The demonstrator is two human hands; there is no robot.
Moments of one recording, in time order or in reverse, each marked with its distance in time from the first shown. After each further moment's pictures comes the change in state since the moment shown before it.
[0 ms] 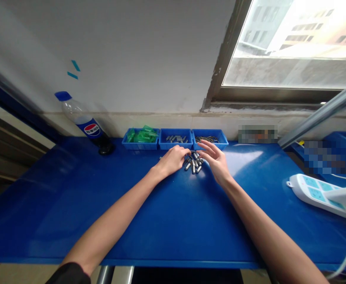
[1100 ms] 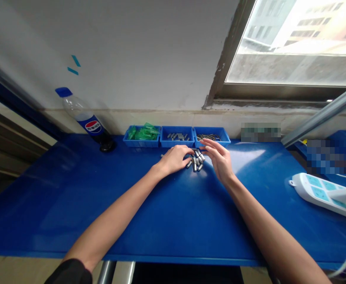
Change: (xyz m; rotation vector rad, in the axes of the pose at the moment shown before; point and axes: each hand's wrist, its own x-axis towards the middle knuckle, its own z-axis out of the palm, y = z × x) left_hand -0.002 0.006 -0.003 -0.078 -0.049 -0.024; right_hand 0.000 -0.004 0.001 0.088 0.038 -0.042
